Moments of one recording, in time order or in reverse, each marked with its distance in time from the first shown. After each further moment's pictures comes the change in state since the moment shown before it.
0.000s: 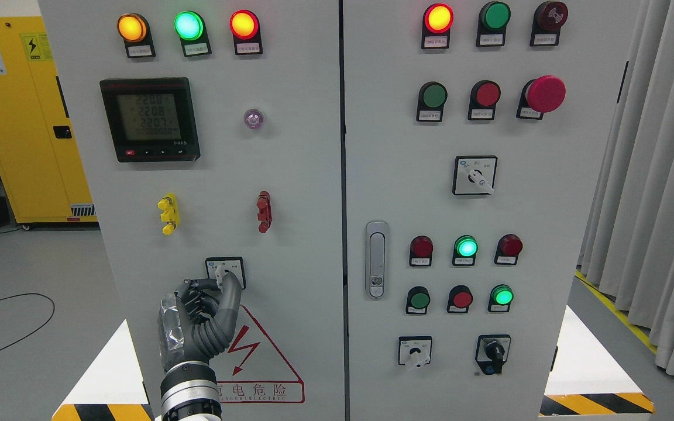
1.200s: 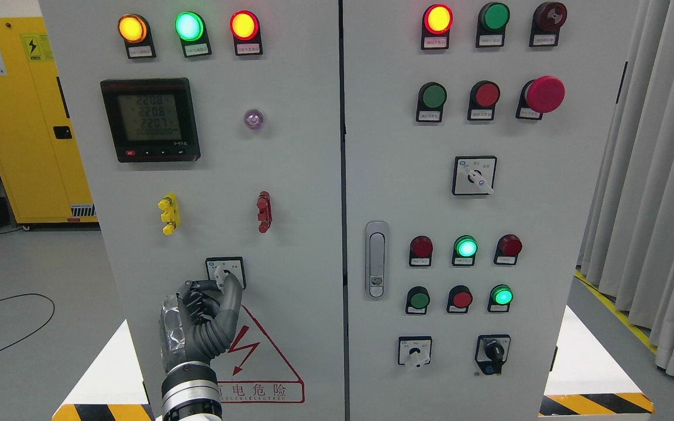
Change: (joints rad) left arm 0.000 0.000 0.000 0.003 0.004 0.008 -0.002; right arm 0.000 0.000 0.000 0.000 0.000 0.000 0.000
